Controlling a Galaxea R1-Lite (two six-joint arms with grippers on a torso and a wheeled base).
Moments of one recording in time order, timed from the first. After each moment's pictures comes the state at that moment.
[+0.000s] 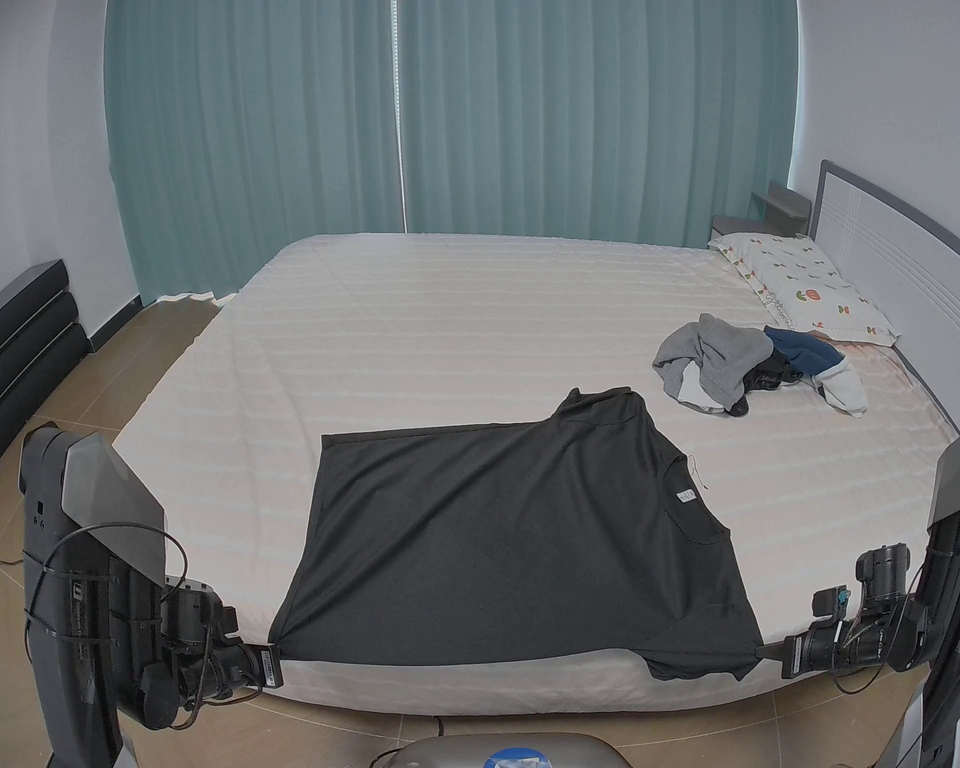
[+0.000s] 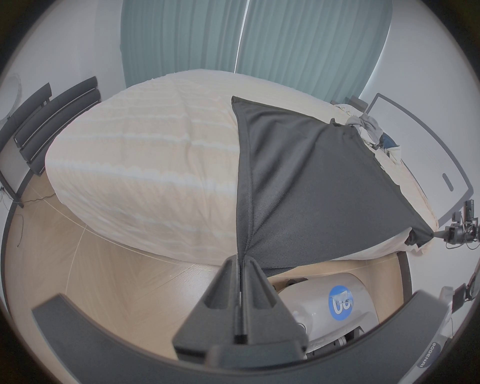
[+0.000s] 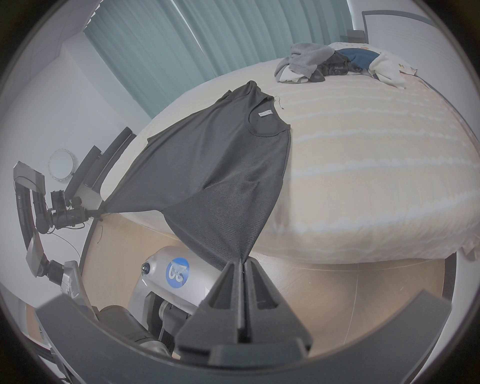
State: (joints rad) left arm -0.10 2.41 -0.02 -1.55 -0.06 -0.20; right arm -0.15 2.17 -0.02 -1.19 0.44 -0.09
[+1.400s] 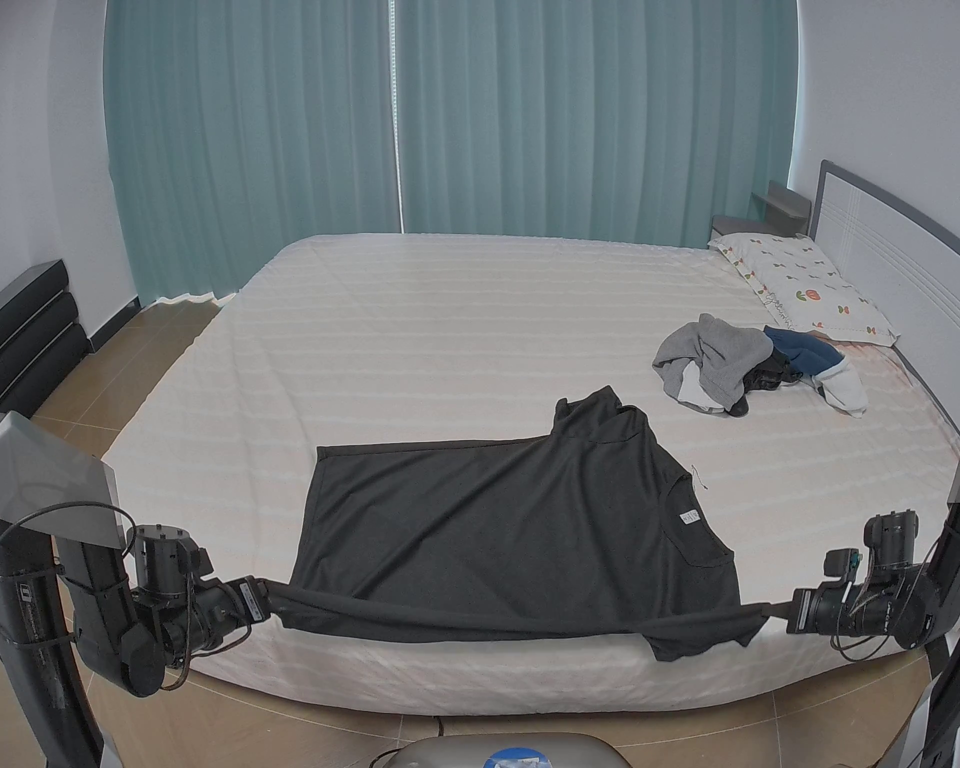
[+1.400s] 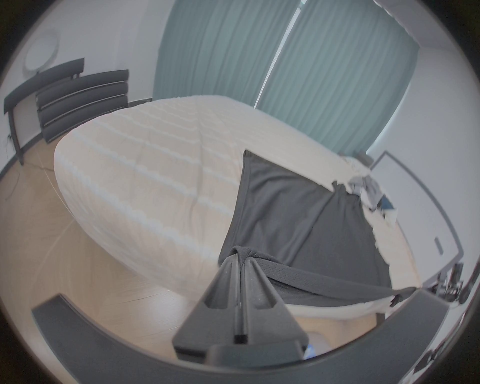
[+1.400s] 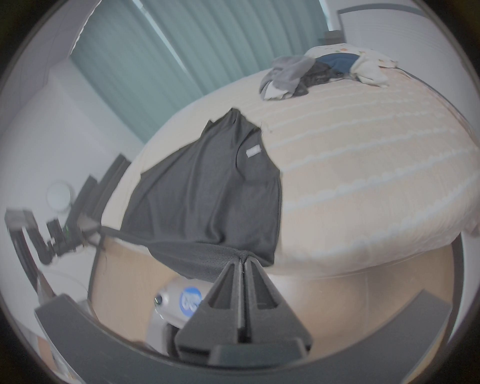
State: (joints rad) left arm -0.06 2.20 -0.16 -1.39 -0.06 -0.41; right arm -0.13 2.02 -0.14 -1.05 0.41 0.12
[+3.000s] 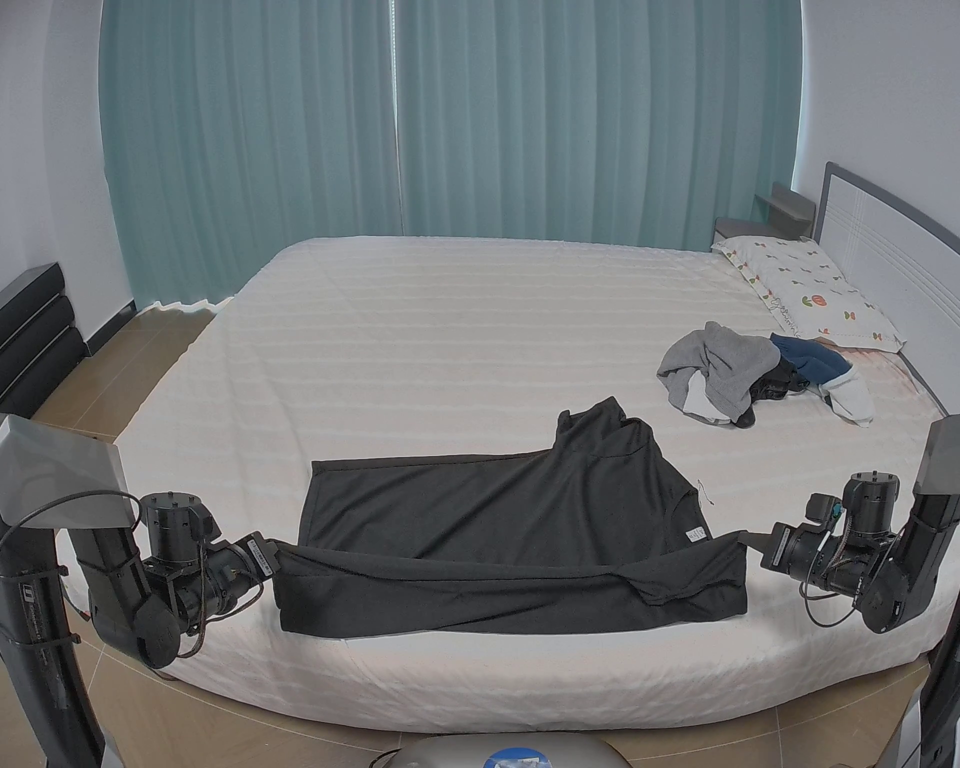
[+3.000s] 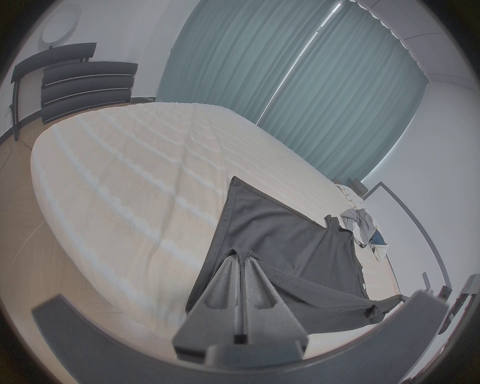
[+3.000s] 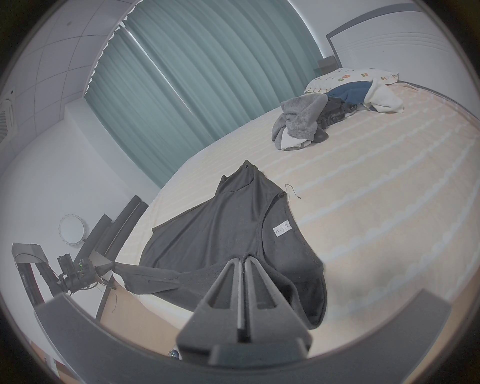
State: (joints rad) left arm -0.07 2.20 -0.34 -1.34 -0.07 -0.57; right arm -0.03 2.13 -0.31 -1.34 0.37 0.38
